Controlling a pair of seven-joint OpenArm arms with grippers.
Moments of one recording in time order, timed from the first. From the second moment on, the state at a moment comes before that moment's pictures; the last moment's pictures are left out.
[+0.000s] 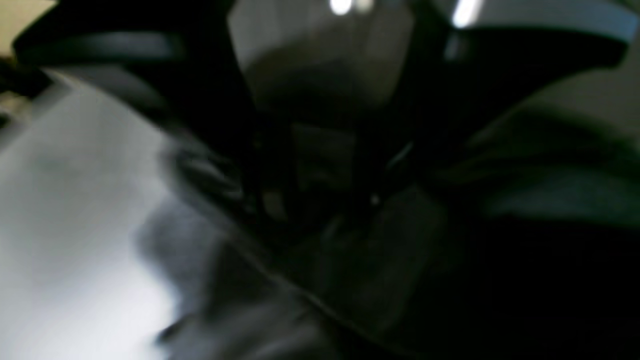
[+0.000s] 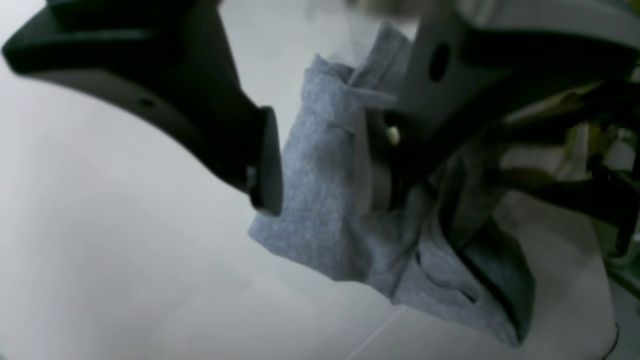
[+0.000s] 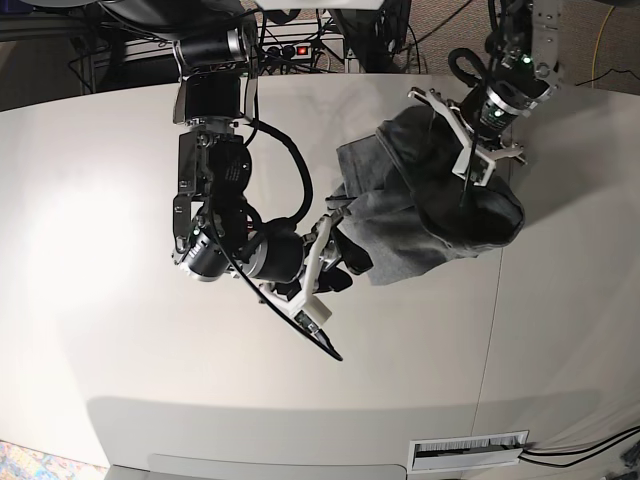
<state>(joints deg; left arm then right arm) 27.4 -11.5 -0.5 113.8 -10.4 -20.7 31.6 15.8 -3.9 -2.0 93.5 33.8 39.7 -74.9</state>
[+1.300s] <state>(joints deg) 27.8 -3.9 12.6 125.8 10.9 0.1 39.2 15.8 -3.9 -2.0 93.5 33.8 39.7 -74.5</state>
